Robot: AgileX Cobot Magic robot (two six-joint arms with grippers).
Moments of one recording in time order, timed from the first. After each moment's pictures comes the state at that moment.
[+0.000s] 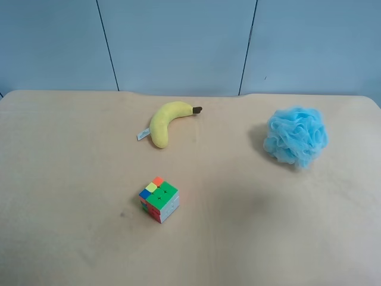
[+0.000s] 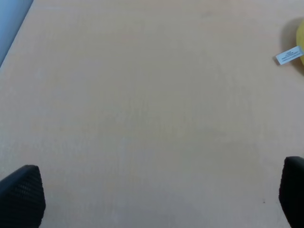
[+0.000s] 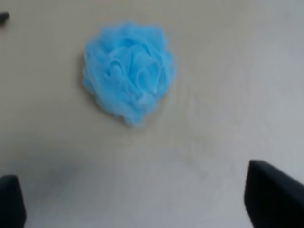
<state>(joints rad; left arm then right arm) 0.01 -0.01 -0.50 0.05 1.06 -0.08 0.06 0.59 -0.82 0.02 1.04 0.00</state>
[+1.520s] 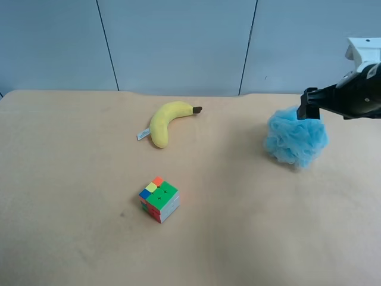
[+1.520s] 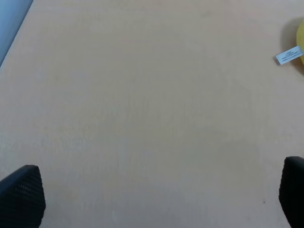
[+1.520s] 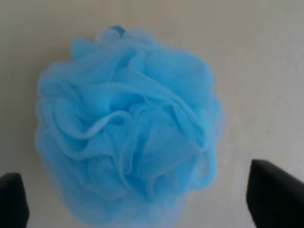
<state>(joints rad) 0.01 -0.01 -0.50 0.05 1.06 -0.08 0.05 1.46 -0.82 -0.03 0.38 0.05</state>
